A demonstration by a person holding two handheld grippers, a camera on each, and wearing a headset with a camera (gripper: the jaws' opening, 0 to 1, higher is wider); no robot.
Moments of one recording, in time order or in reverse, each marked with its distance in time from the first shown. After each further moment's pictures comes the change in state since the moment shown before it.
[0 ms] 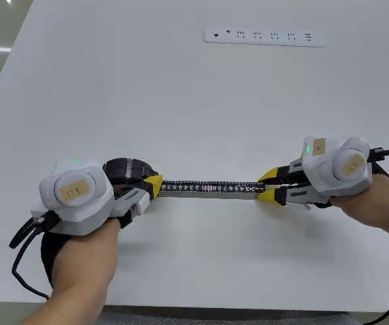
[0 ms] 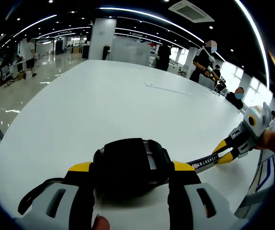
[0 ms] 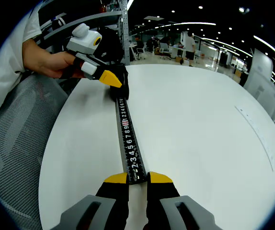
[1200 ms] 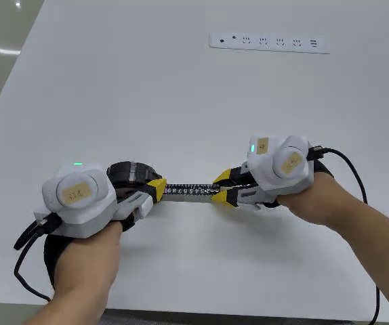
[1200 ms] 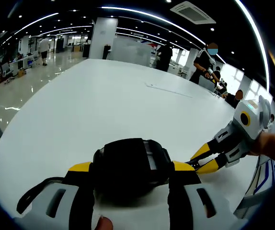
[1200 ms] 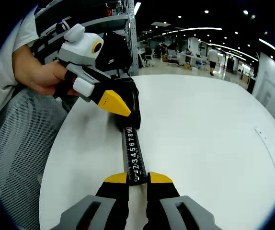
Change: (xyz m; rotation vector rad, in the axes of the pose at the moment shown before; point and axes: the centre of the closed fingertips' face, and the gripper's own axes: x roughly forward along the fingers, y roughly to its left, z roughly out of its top) left arm 0.000 0.001 0.001 -0.023 0.001 -0.010; right arm 0.060 0.015 0.065 -0.028 -0.068 0.075
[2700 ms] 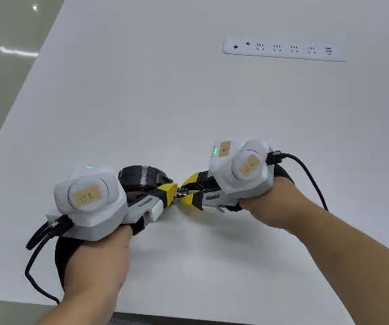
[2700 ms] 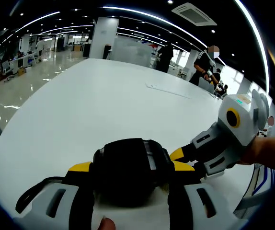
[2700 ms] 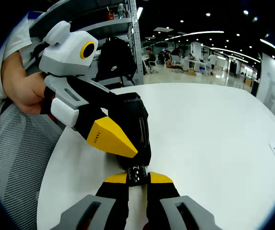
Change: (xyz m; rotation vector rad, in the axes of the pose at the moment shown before) left arm 0.000 0.001 0.001 -0.012 -0.004 -0.008; right arm 0.054 0.010 0.049 -0.001 -0.065 0.042
